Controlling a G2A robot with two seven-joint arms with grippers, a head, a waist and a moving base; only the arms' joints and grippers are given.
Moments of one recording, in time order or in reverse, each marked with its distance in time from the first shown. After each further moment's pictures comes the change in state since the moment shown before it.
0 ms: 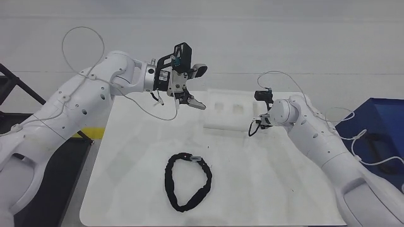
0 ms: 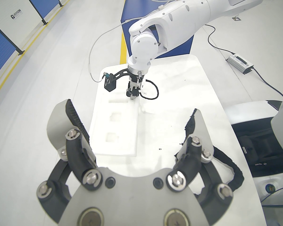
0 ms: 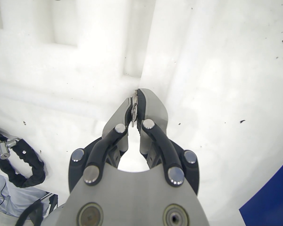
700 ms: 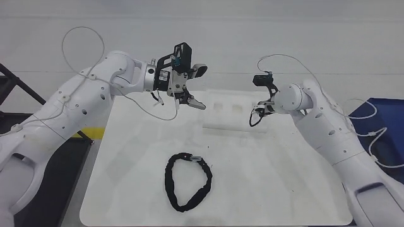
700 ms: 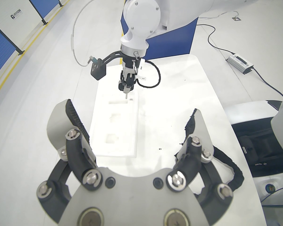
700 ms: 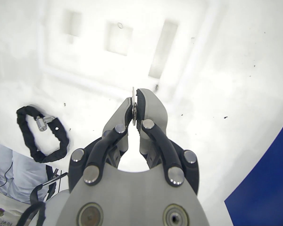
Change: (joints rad) left arm 0.000 0.000 0.000 0.000 0.000 0.000 0.000; right arm -0.028 0.079 0.193 -0.315 -0.051 -0.029 0.177
